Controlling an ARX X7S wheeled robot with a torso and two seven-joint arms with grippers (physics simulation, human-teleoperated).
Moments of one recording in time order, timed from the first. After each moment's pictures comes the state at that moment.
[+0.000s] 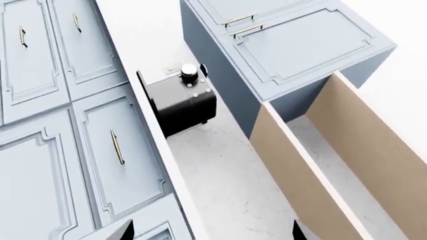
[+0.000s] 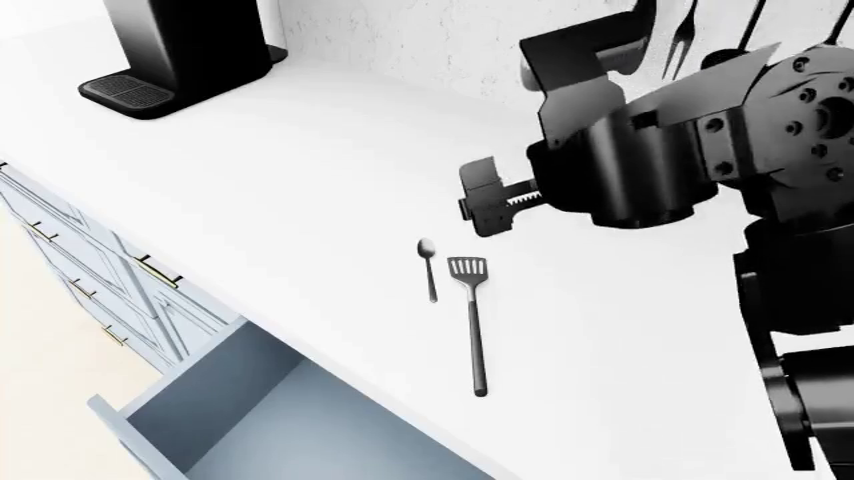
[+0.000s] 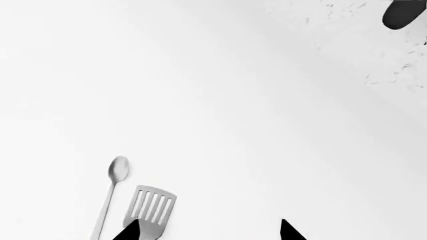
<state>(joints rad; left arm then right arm) 0.77 -0.35 -1.23 -0.67 -1.36 -0.81 1.57 1.50 0.31 -0.54 0.37 1.79 1.49 1.22</state>
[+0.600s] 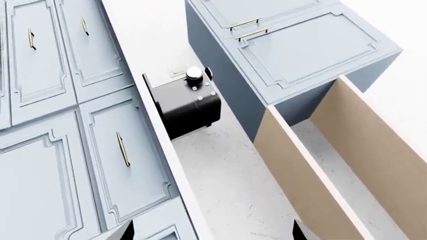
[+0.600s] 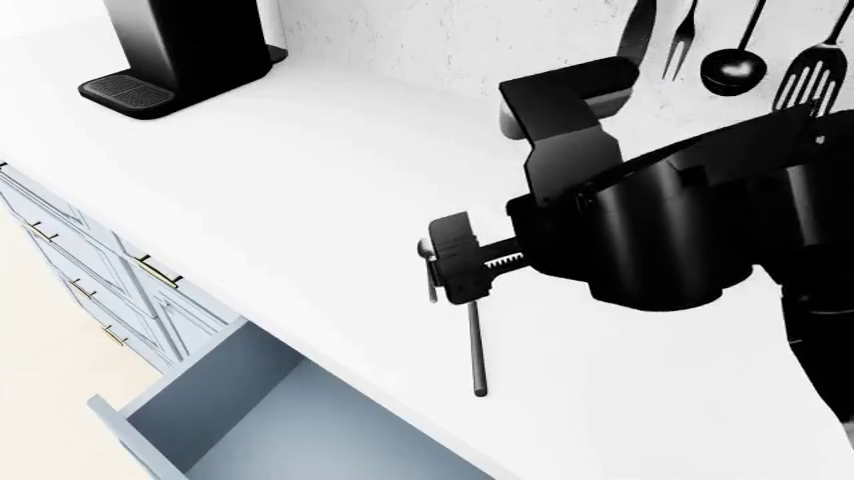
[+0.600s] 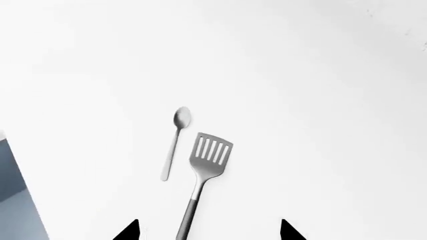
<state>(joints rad) 0.78 -0.39 -1.12 -0.74 -1.45 -0.74 1.57 1.49 0.48 -0.87 0.01 2.40 1.10 1.50</state>
